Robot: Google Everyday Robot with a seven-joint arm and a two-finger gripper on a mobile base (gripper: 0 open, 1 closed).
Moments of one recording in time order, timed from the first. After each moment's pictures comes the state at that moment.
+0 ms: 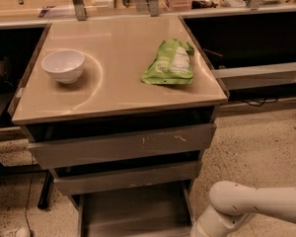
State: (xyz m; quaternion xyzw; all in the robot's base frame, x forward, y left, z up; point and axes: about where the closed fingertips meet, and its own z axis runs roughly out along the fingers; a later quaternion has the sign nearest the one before) arm 0.260 -0.111 0.446 0.43 -0.84 -0.32 0.06
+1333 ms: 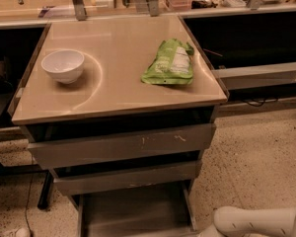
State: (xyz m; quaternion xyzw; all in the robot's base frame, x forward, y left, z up) arm 0.269 -0.112 0.314 0.26 -0.90 -0.36 0.04
